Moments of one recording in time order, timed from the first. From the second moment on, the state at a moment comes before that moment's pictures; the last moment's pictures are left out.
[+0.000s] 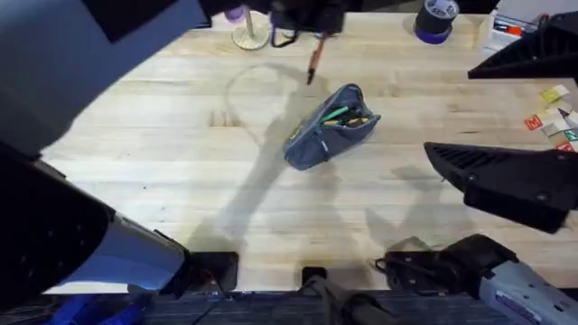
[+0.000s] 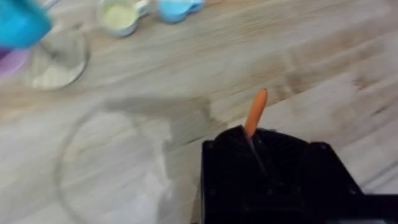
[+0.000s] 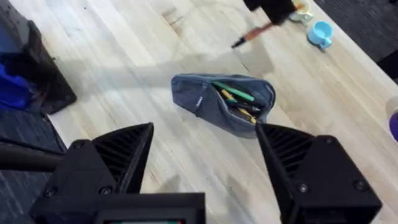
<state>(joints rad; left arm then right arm) -0.53 1.72 1.58 -0.65 0.09 -0.26 0.36 0.80 1.40 -1.28 -0.36 -0.42</state>
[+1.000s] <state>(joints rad) -0.68 1.88 1.58 -0.78 0.28 0.12 0.36 0.80 1.40 -1.28 -0.36 -0.46</state>
